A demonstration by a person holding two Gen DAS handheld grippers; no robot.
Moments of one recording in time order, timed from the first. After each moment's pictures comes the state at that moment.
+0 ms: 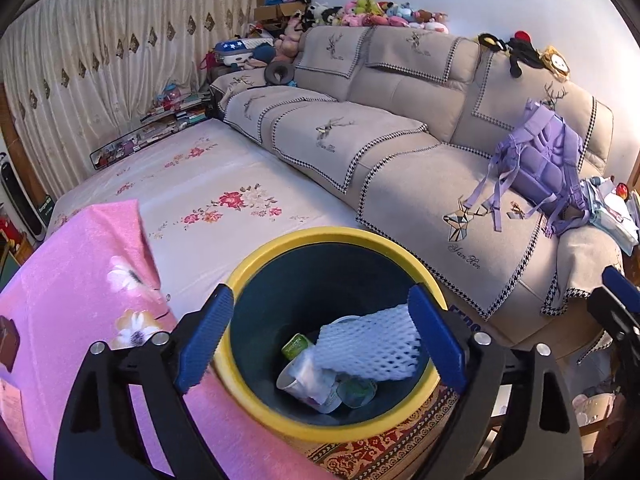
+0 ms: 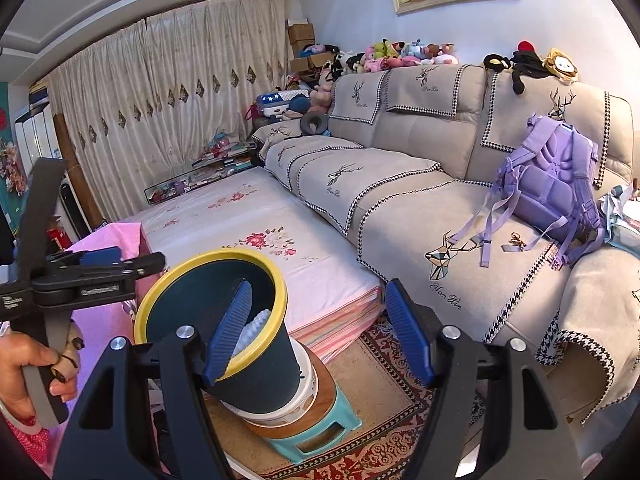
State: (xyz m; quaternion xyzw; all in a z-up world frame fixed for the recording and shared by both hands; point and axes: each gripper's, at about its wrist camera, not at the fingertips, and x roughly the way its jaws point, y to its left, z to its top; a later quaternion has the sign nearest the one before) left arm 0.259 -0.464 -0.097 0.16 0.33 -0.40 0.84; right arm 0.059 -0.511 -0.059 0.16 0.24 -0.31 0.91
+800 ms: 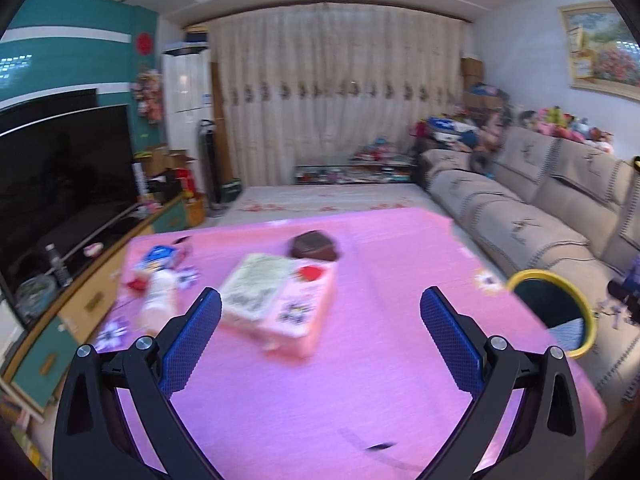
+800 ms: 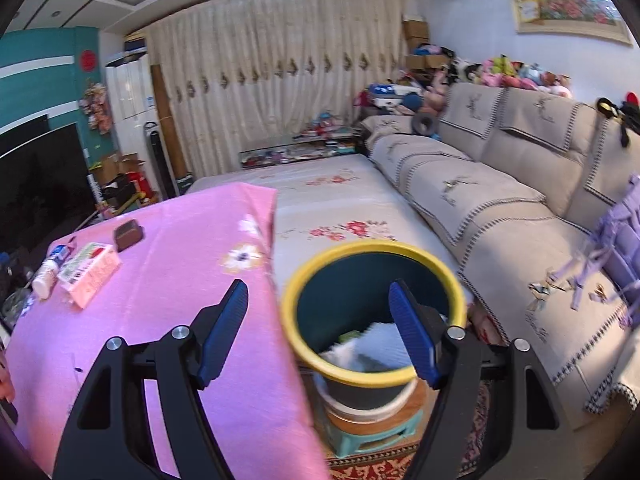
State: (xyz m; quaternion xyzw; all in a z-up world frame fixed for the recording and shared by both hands) left arm 0.201 -0.073 -0.054 0.04 0.22 -0.07 0.97; right arm 0.154 -0.386 -0.038 0.09 0.26 -0.13 0.95
